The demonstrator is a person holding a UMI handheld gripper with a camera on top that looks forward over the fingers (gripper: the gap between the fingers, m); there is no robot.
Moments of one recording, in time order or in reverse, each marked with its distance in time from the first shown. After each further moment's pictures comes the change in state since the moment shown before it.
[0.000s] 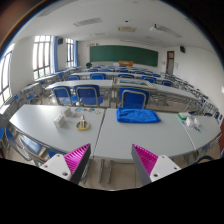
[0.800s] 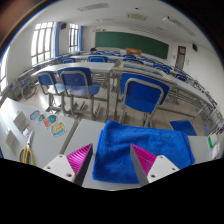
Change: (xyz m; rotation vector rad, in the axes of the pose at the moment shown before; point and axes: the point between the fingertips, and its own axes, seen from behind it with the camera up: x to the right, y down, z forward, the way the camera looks) arm 0.068 -0.067 0.412 -0.138 -0.035 -0.089
